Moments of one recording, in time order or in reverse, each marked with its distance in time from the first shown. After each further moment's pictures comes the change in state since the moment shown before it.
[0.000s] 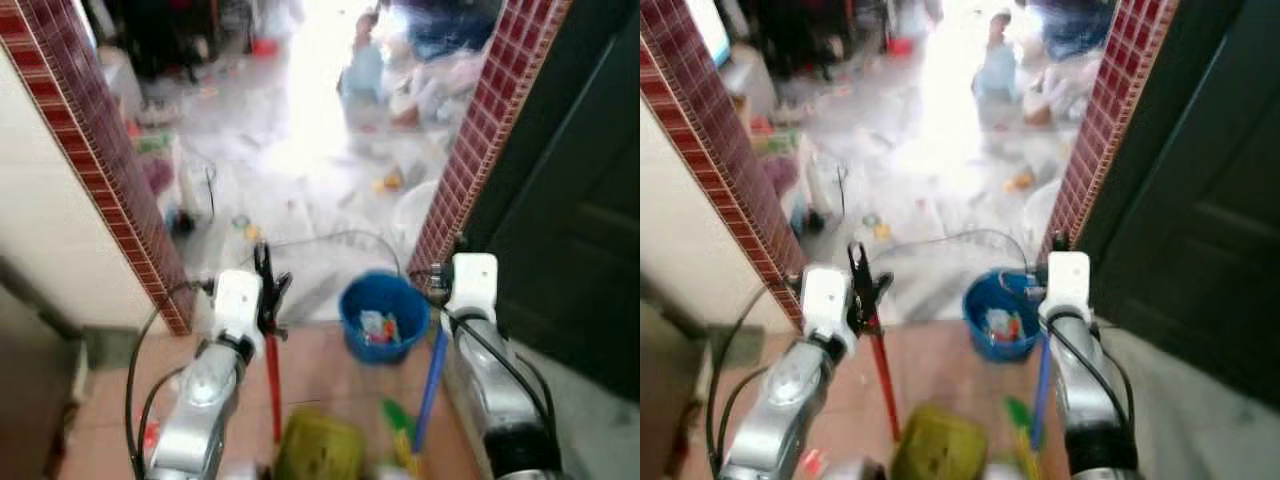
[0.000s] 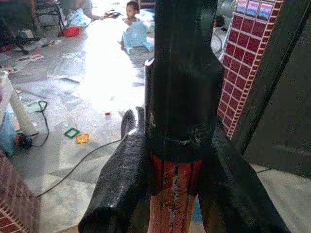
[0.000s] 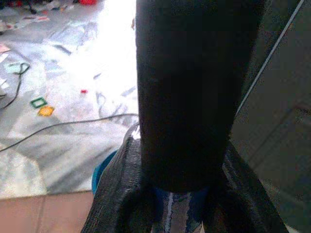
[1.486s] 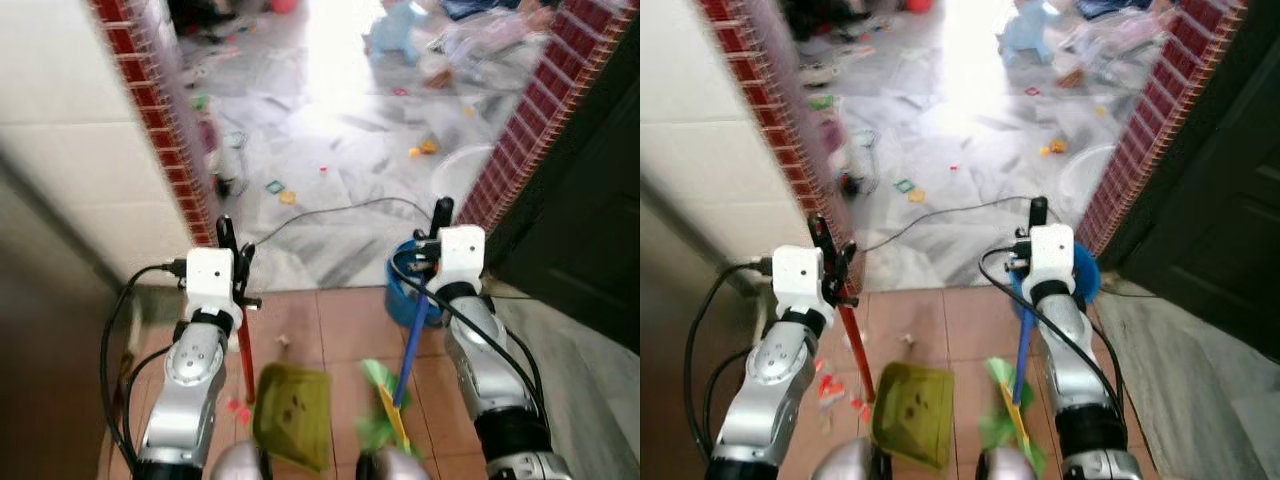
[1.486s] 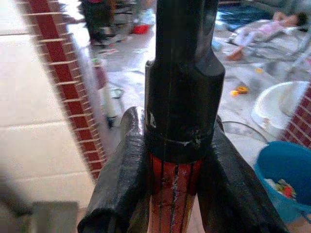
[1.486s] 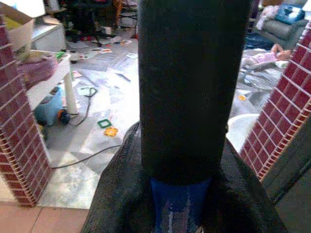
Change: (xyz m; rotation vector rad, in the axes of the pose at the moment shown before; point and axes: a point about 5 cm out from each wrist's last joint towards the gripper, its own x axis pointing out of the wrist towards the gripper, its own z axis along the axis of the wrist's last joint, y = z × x) left arm 0.009 0.030 0.020 0.034 -0.087 0.230; right arm 0.008 0.016 0.038 0.012 -0.223 0.142
